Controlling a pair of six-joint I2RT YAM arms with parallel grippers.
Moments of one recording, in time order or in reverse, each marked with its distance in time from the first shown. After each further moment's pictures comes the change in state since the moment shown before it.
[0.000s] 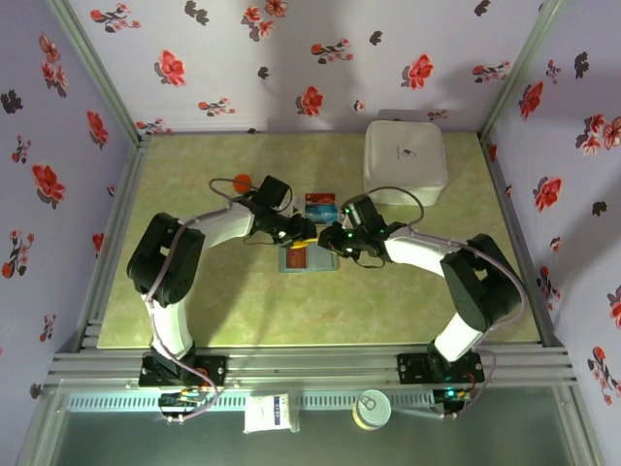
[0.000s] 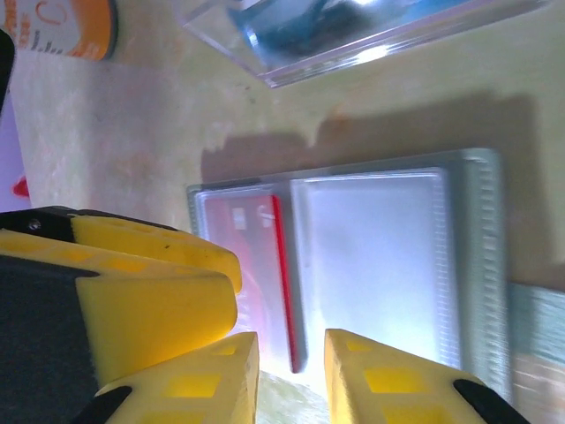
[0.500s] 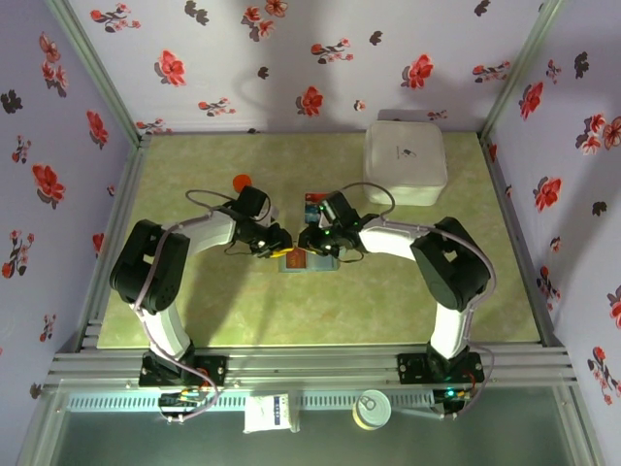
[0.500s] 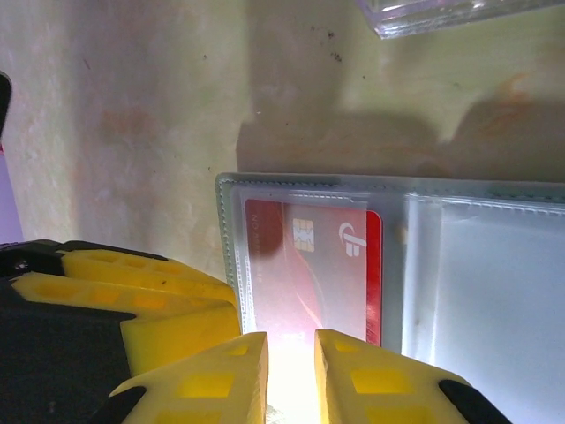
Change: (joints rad) left arm 0.089 -0.083 -0.156 -0.024 -0.055 0.056; right arm 0.079 0.202 0.193 -0.054 -0.035 -0.021
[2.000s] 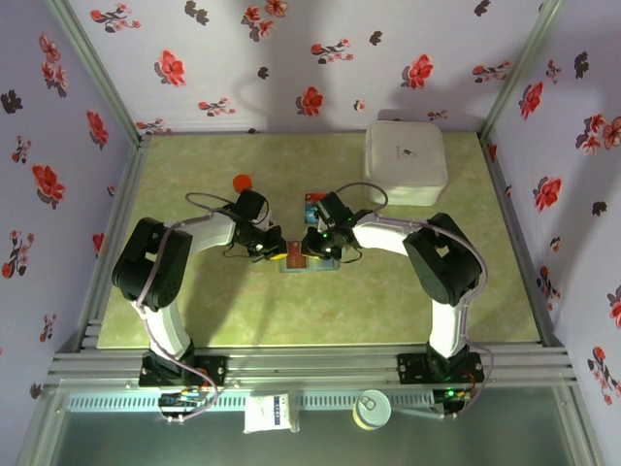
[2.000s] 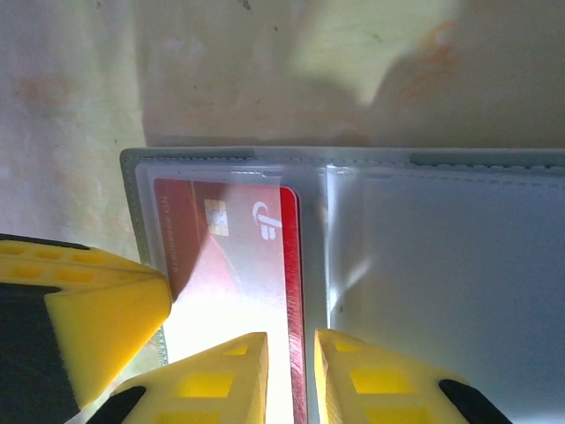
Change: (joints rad) left arm 0.010 0.024 -0.017 0.000 -0.002 0.030; right arm 0.002 0.044 0.062 -0.165 0.040 -0.085
